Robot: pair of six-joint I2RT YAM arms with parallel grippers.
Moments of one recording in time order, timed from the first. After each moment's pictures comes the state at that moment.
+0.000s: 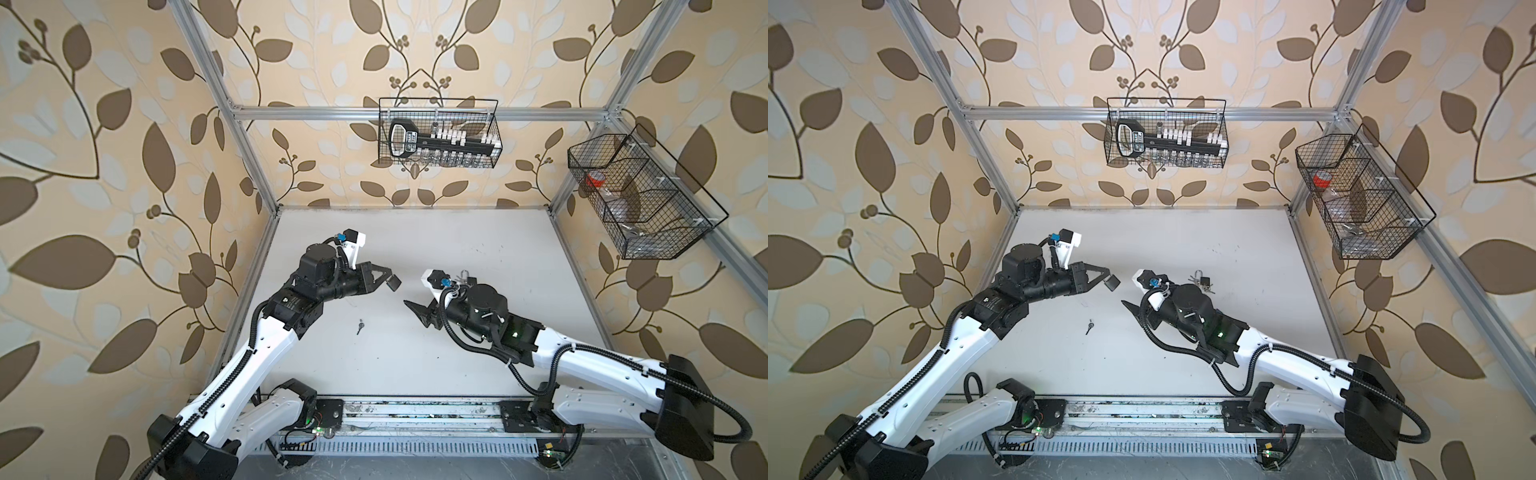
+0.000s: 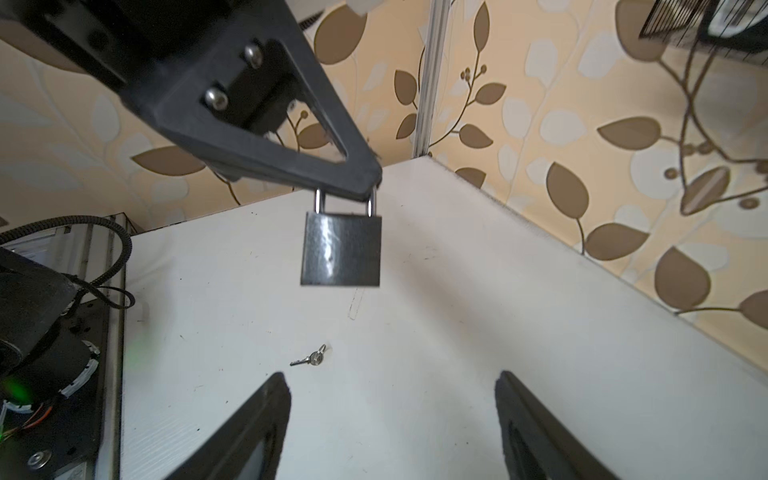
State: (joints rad) left arm -0.43 0.97 0.92 -0.33 0.55 -0.71; right arm 0.93 1.10 0.71 0.22 0.08 -0.11
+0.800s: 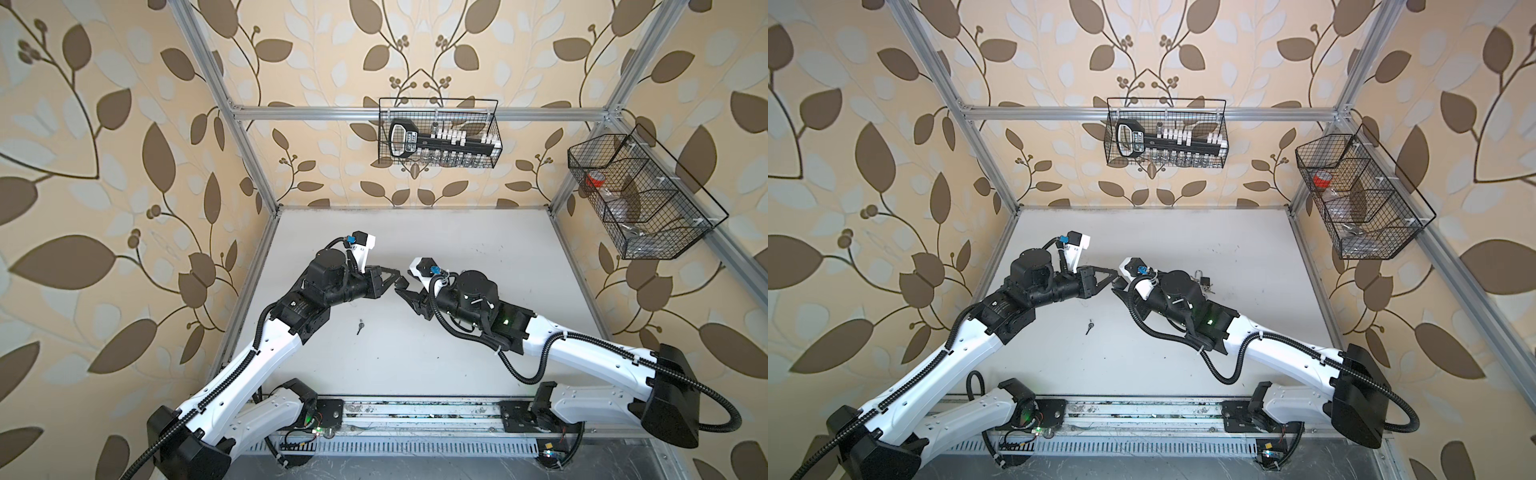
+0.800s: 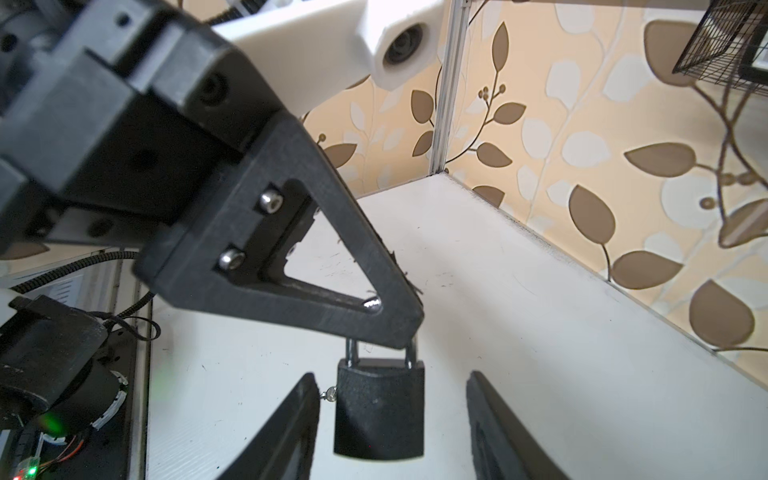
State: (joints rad) left arm -0.51 0.97 0.90 -0.27 0.46 -0.68; right arm 0.94 1.25 0.88 0.15 0.02 -0.06
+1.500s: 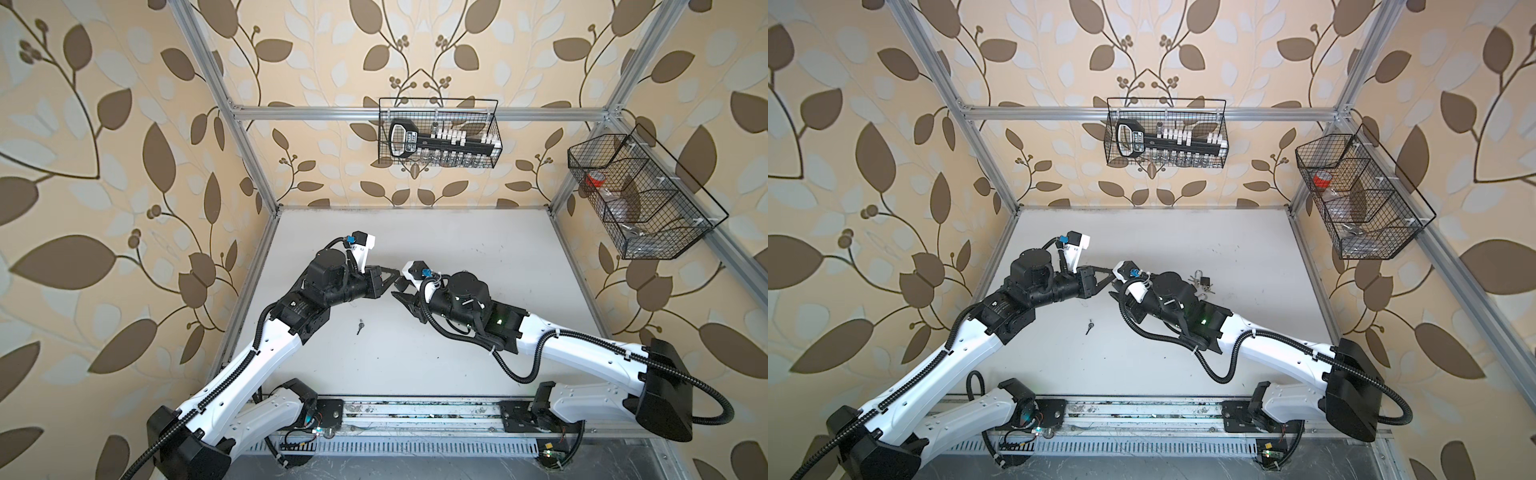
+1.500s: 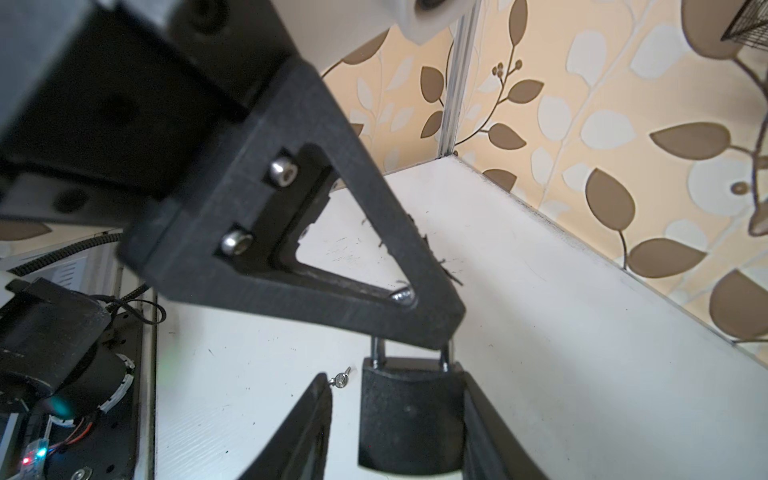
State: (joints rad) left arm -0.51 0.97 0.90 -0.27 0.46 -0.68; right arm 0.96 1.28 0.90 0.12 0.04 -0.06
